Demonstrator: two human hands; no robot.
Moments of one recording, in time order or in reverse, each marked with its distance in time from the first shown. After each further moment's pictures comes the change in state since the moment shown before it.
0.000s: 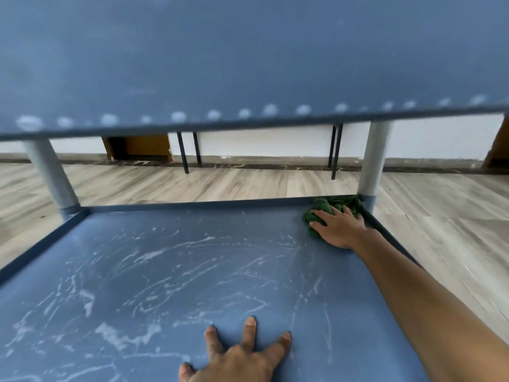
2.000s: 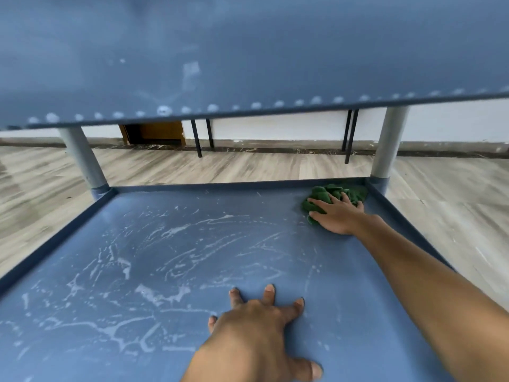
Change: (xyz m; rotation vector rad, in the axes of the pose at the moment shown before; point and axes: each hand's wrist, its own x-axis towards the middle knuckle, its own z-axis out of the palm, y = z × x) left_hand -0.012 -0.006 -0.005 -0.036 0.001 0.082; right_hand -0.024 -0.036 0.000 -0.030 -0.097 -0.056
